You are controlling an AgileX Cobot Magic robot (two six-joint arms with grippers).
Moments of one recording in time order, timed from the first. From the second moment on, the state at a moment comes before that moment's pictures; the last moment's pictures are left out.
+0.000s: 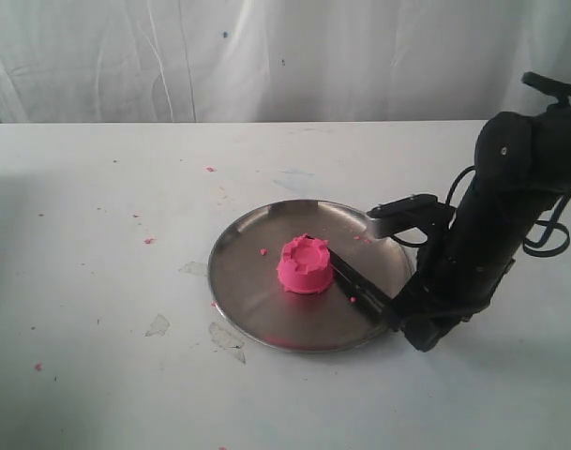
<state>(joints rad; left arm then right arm) 0.01 0.00 0.02 -0.15 0.44 0.11 0.31 1.77 -1.02 0.23 0.88 -0.44</state>
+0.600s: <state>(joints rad) 0.01 0.00 0.02 -0.15 0.44 0.11 0.31 1.71 -1.11 0.27 0.86 -0.39</state>
